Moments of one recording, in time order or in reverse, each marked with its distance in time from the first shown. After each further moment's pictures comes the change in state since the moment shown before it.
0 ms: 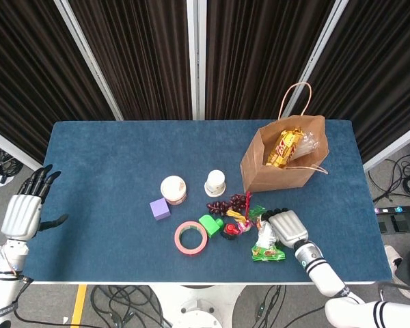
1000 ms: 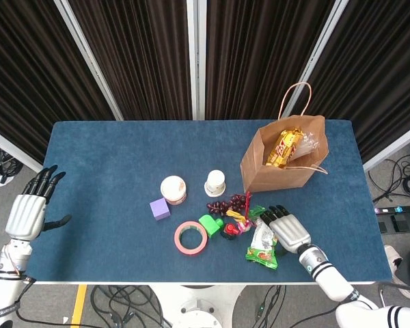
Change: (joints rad) left arm -0.009 0.001 0.006 -0.014 0.007 -0.006 0.019; right arm -0.013 0.093 -0.005 -0.078 -0.087 -0.069 0.075
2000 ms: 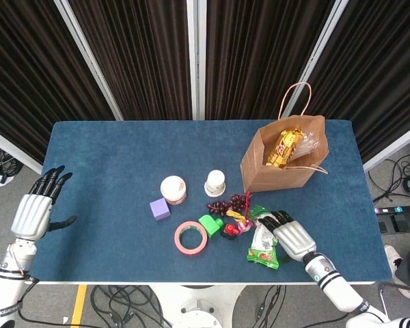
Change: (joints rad) left arm -0.015 -0.001 0.008 -0.021 0.019 -0.009 0.011; right arm -0.068 0.043 -0.036 -0.035 -0.159 0.060 0.088
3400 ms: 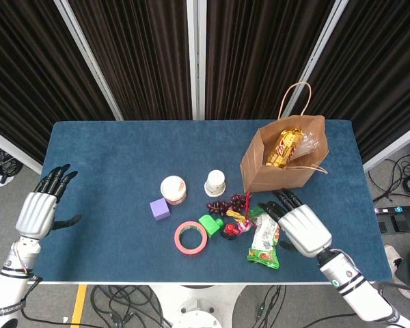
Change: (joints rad) left arm -0.014 0.009 -0.004 -0.046 0.003 -0.009 0.006; right arm 0.011 0.291 0.003 -0.298 -0.198 0.229 -0.029
